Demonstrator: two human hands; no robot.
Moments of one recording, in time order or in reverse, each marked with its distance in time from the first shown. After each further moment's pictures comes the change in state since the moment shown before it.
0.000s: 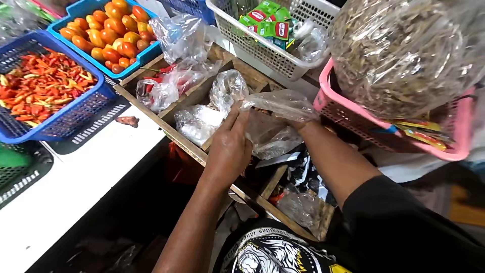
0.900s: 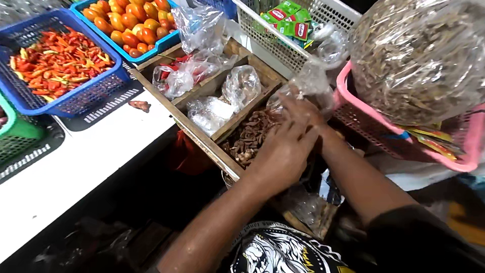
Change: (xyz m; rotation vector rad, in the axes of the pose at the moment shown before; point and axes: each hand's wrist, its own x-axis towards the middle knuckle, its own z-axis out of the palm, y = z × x) left_hand -0.004 0.059 0.031 -0.012 -0.219 0.271; right_hand -0.011 0.010 0.005 -0.052 -0.198 0.150
